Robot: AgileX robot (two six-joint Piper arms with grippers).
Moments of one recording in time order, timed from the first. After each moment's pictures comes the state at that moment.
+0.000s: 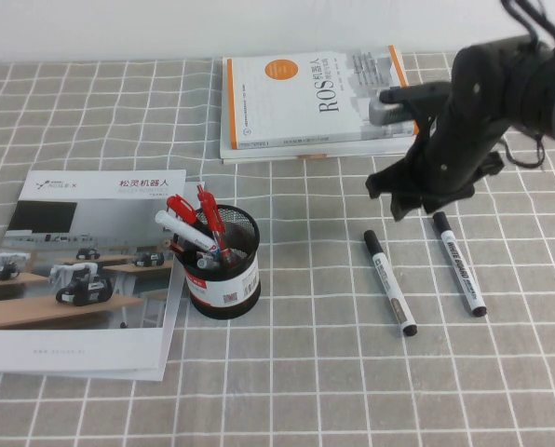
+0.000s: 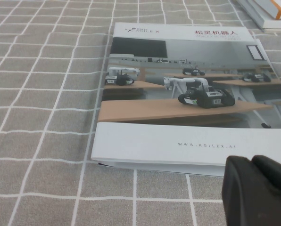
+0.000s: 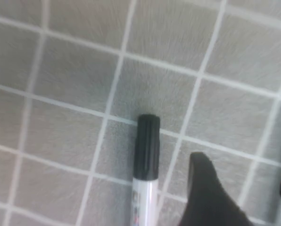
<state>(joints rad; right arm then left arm) 0.40 2.04 -1.68 0.03 0.95 0.13 -0.05 -0.01 0.03 -0.07 0.38 0.07</state>
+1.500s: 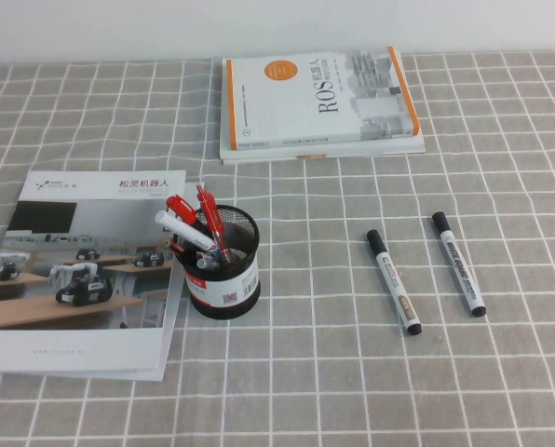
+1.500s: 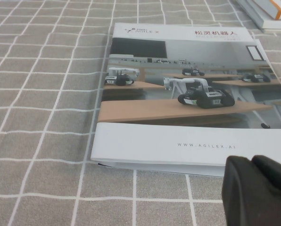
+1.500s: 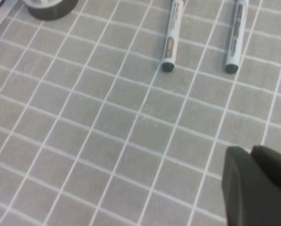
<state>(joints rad) 0.44 0.54 -0.62 0.07 0.88 0.10 -0.05 -0.01 0.03 -0.07 0.38 0.07</state>
